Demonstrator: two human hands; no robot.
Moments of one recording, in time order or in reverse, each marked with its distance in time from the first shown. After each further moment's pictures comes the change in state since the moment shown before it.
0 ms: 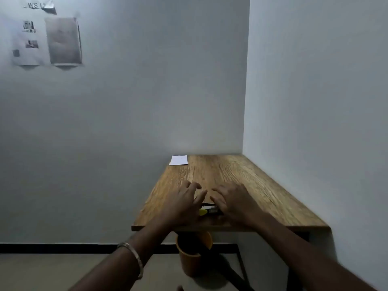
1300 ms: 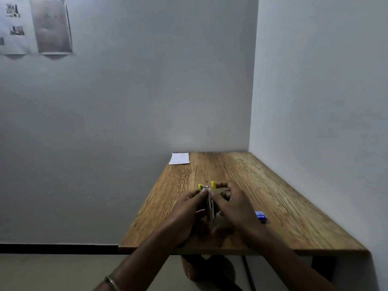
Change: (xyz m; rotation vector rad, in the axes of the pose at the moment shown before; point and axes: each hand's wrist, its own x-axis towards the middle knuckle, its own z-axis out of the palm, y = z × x) left_hand 0.018 0.008 0.010 -1.406 -0.138 -0.367; right_hand 0.028 -0.016 0.024 0.942 0.191 0.374
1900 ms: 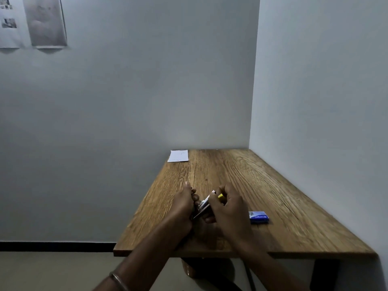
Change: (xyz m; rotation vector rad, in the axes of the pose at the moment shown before) left_hand 0.028 0.002 -0.001 -0.070 0.434 -0.207; right_hand -0.012 0.006 0.025 0.062 0.140 -0.049
